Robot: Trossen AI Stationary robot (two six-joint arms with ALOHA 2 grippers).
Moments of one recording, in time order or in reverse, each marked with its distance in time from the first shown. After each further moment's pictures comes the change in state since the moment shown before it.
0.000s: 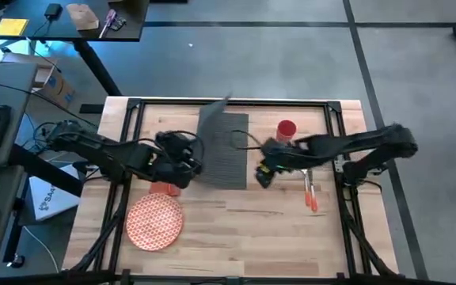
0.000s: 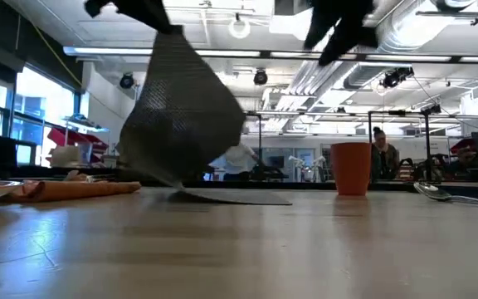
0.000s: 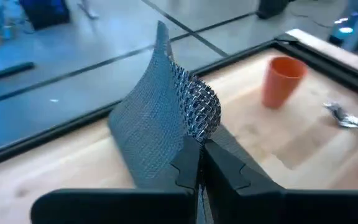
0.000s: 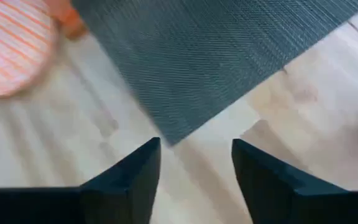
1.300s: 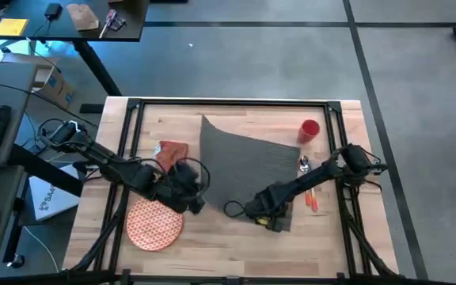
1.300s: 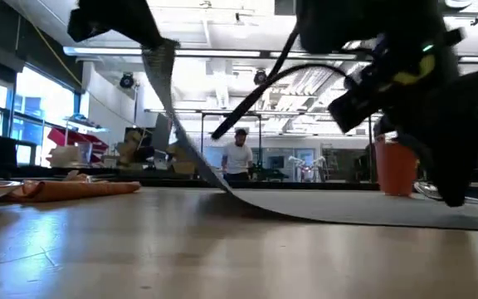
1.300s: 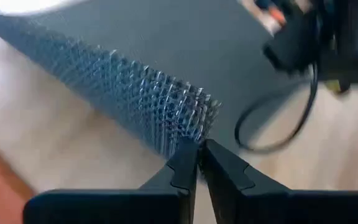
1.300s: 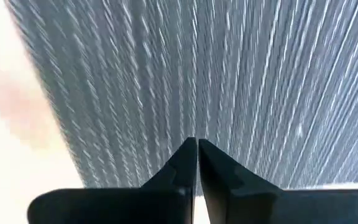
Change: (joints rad) left arm -0.181 0.056 -0.125 0.320 0.565 0.025; right arm 0.344 0.388 -0.004 -0.299 -0.282 -0.058
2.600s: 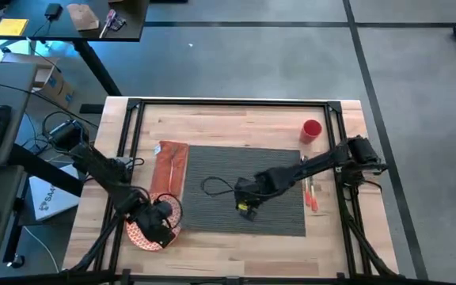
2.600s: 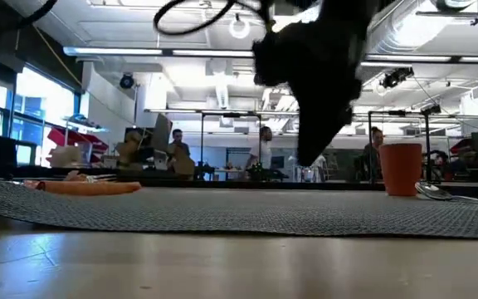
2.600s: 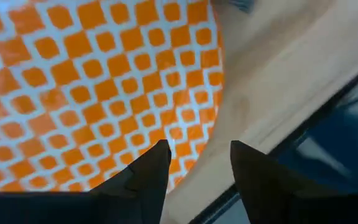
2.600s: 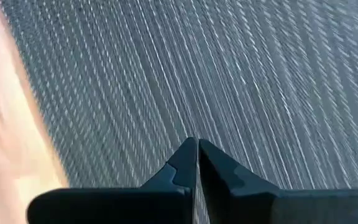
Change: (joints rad) left arm -0.332 -0.013 -0.391 0.235 0.514 -0.745; right arm -0.174 -0.019 0.004 0.469 0.064 -0.001
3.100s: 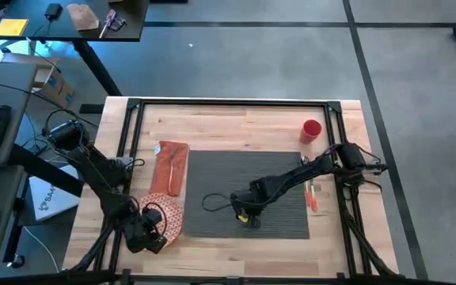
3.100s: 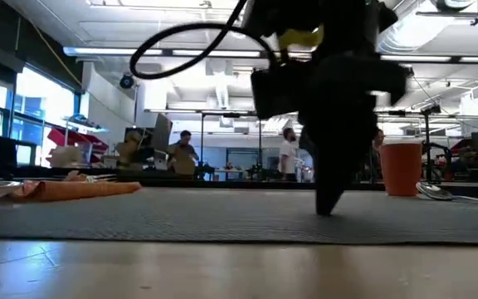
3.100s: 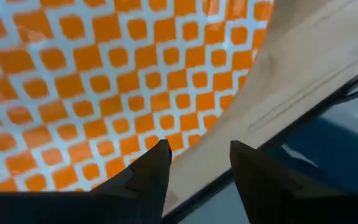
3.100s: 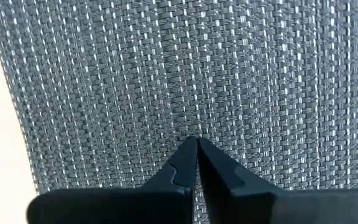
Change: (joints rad) left arm -0.147 0.003 -0.031 0.088 -0.041 -0.247; right arm 0.075 0.088 0.005 -0.055 -0.046 -0.213
